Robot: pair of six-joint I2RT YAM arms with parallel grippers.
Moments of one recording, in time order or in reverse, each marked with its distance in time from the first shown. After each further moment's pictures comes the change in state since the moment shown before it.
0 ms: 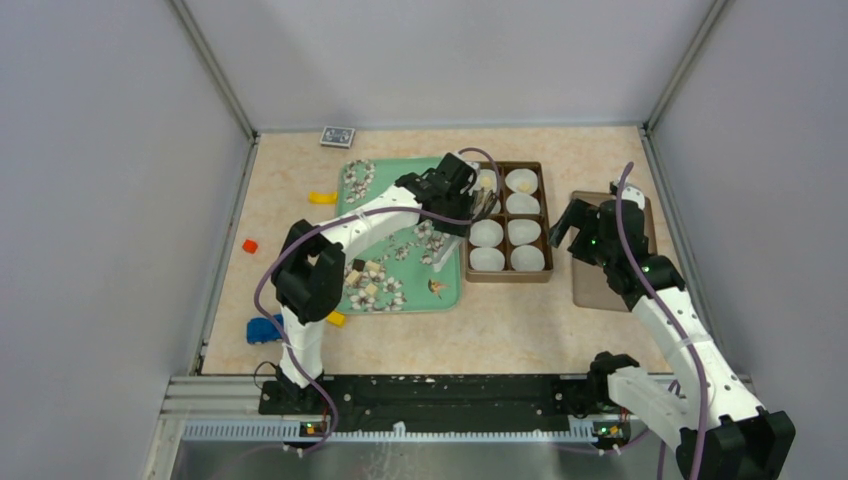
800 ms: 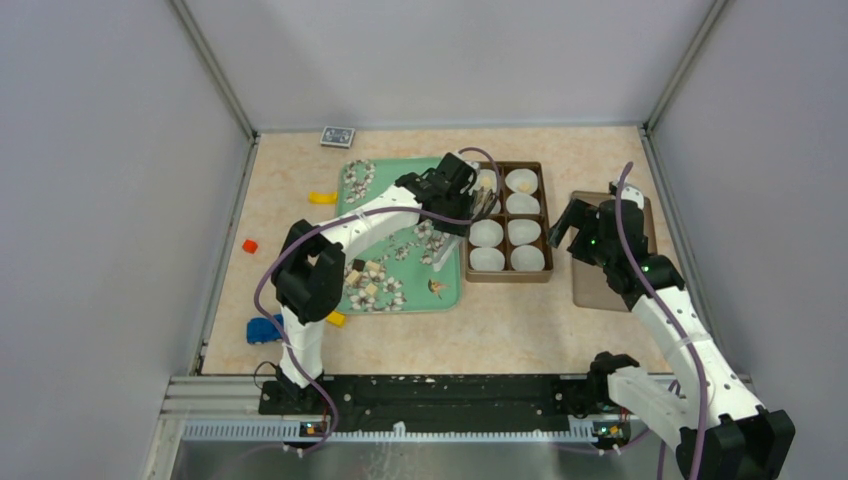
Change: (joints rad) left arm 0.000 0.000 0.002 0.000 -0.009 0.005; right arm 0.000 0.004 0.000 0.000 -0.008 0.001
